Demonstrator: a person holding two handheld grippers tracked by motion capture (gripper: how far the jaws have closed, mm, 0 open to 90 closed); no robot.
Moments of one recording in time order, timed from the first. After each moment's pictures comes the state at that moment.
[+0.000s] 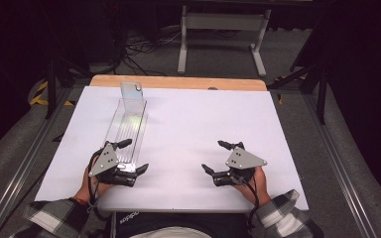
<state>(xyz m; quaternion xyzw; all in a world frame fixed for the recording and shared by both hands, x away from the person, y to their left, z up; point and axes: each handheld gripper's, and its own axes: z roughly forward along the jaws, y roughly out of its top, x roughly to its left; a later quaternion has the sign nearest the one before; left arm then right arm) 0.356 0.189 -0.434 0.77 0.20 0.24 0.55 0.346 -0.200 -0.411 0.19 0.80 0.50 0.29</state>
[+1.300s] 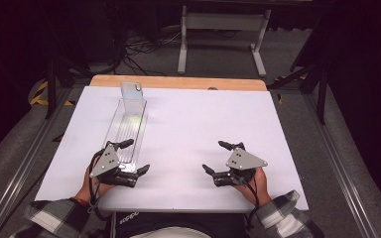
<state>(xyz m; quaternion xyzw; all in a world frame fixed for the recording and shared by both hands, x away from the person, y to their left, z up) 0.354 0.184 -0.433 0.77 0.19 0.24 0.56 0.344 -0.201 -0.411 0.19 0.80 0.49 0.29</state>
